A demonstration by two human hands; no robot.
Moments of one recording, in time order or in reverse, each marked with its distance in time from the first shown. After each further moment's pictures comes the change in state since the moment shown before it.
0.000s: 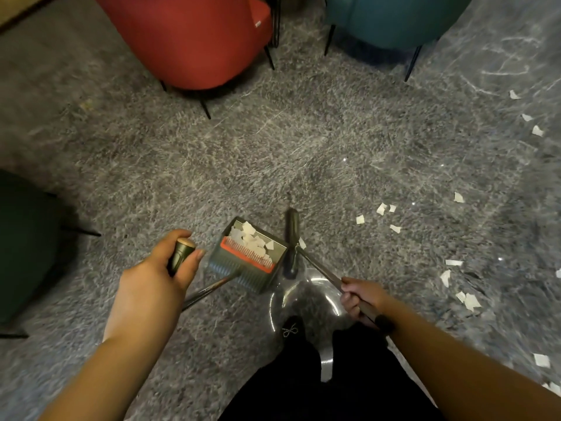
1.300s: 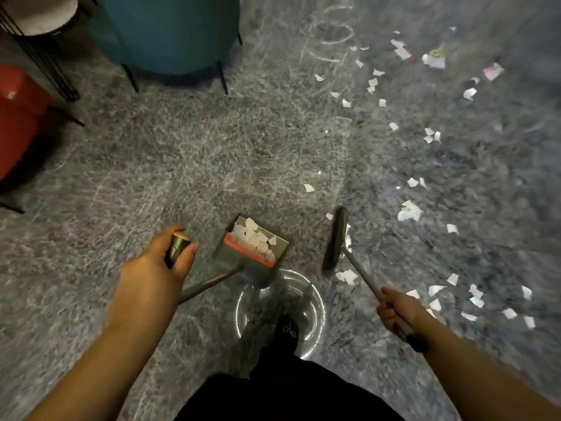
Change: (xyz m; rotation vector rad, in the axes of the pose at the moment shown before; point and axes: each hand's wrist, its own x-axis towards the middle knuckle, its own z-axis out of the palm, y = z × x) left_hand 0.014 0.391 0.271 0.053 -0.215 0.537; right_hand -0.172 -0.080 -0.421 0.575 0.433 -0.254
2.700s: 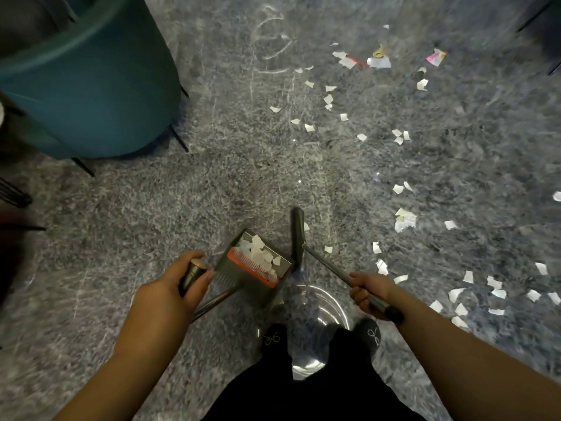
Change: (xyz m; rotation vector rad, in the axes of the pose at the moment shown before) left_hand 0.219 0.085 0.019 0.014 -0.286 0.234; right_hand 0.049 -0.164 0.119 0.146 -0.161 0.050
